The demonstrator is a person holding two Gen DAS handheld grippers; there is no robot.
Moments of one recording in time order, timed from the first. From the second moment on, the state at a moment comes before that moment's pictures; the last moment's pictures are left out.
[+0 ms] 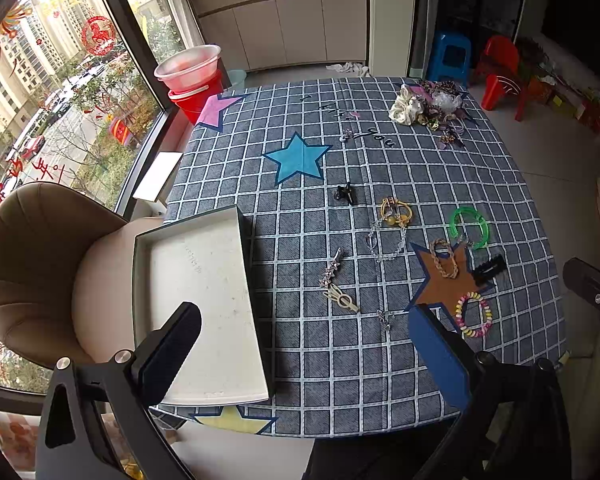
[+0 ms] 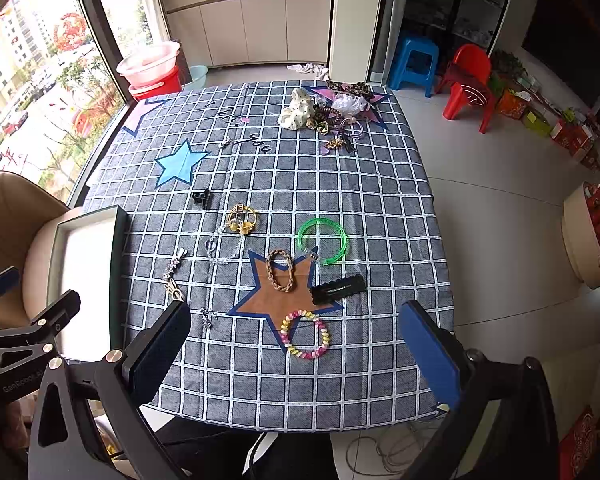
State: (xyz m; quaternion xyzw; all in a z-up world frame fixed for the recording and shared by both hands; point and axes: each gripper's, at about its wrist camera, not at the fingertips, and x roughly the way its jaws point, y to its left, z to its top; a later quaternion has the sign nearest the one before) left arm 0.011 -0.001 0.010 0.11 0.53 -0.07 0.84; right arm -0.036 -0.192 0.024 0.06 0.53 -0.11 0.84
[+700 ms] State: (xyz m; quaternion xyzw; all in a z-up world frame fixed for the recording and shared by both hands) left arm 0.013 0.001 0.006 0.11 0.53 -0.07 0.84; right arm -0.033 -0.192 0.023 0.06 0.53 -0.11 0.84
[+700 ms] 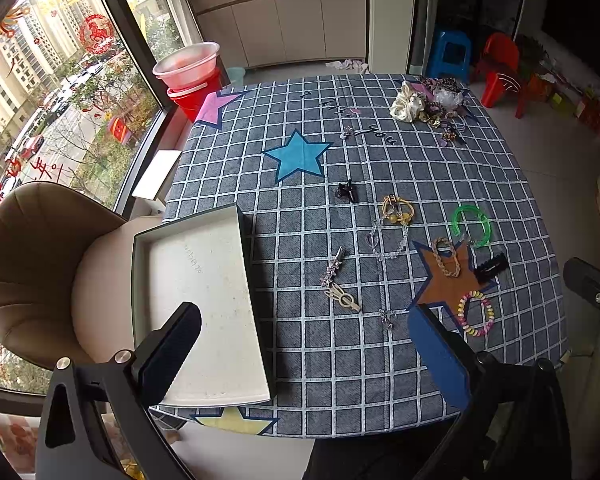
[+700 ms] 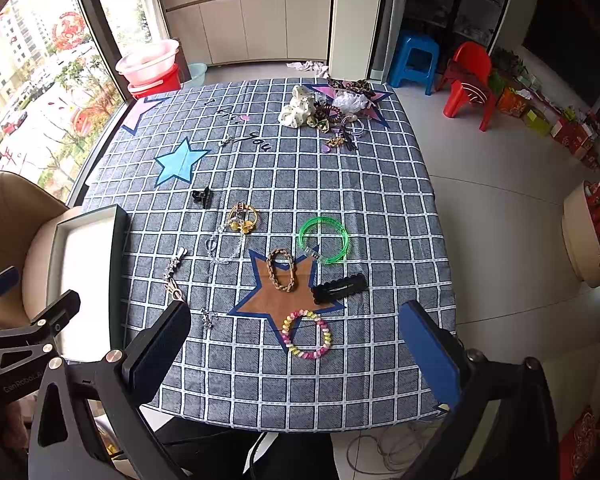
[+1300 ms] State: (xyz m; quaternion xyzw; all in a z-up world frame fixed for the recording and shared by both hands) left arm 0.072 0.012 -0.075 0.14 0.58 -0.12 0.79; right arm -0.022 -0.214 -0.035 0.12 0.59 -0.16 0.78
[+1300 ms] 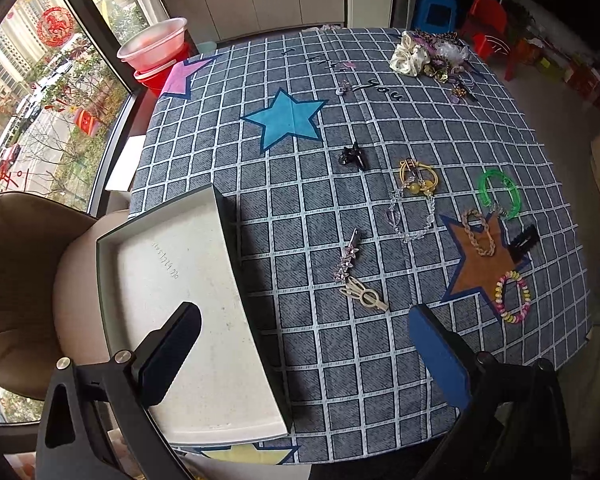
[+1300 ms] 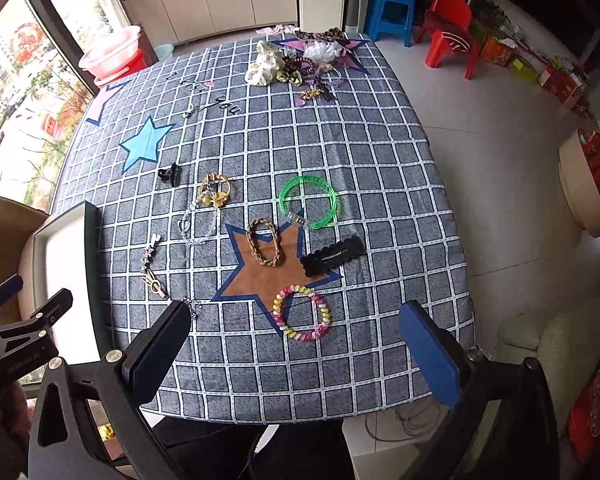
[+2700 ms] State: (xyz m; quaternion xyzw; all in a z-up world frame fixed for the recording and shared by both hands) left arm 0.136 -0.044 -0.198 0.10 0.66 -0.16 0.73; right arm 0.130 -0.289 -0.211 0.09 0.66 -0.10 0.73
